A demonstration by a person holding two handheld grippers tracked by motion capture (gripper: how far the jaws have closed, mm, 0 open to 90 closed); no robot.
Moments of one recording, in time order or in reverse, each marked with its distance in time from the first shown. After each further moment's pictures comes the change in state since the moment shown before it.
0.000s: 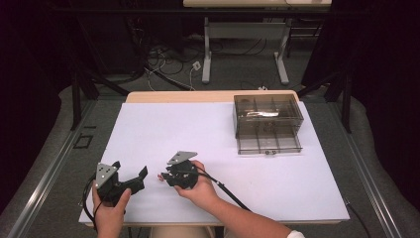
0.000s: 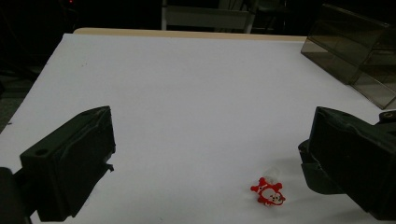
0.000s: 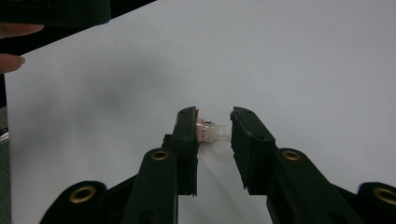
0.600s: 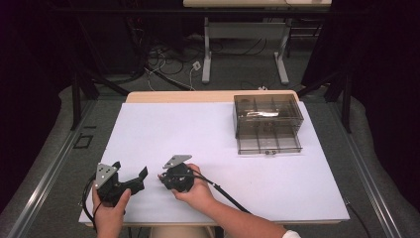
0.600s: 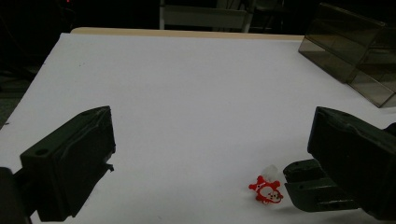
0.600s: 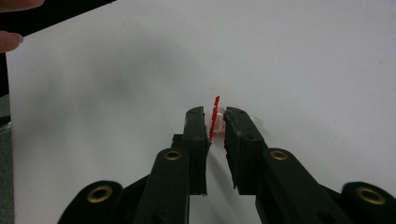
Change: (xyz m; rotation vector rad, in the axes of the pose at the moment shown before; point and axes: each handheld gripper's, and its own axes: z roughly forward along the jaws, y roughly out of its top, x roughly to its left) left arm 0.000 0.000 -0.001 0.003 -0.010 0.001; right arm 0.008 -0.005 0.013 0.040 0.023 -0.014
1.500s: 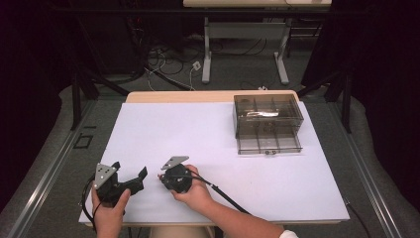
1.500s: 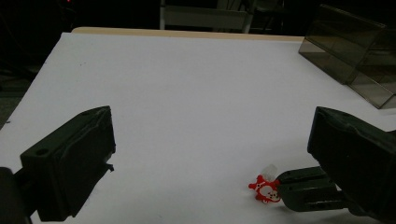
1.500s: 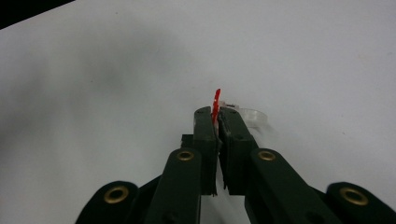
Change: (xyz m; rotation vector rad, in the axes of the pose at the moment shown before) left arm 0.001 0.000 -0.001 0.000 -0.002 -0.004; right arm 0.001 -0.002 0.007 0.033 -0.014 -0.006
